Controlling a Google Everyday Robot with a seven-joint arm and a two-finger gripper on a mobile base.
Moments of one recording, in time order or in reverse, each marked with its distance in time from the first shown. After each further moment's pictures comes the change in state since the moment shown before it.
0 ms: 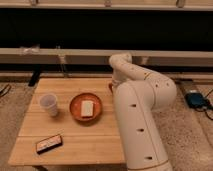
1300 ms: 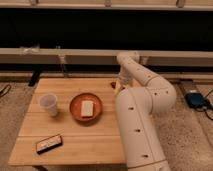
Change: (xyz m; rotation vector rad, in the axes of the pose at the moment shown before) arm 0.009 0.062 -0.003 -0.007 0.042 0.095
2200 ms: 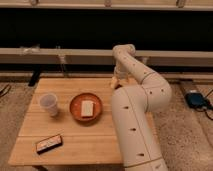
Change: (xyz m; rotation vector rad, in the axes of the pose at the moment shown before) arm 0.023 -0.012 -0.035 -0.007 0.035 -0.064
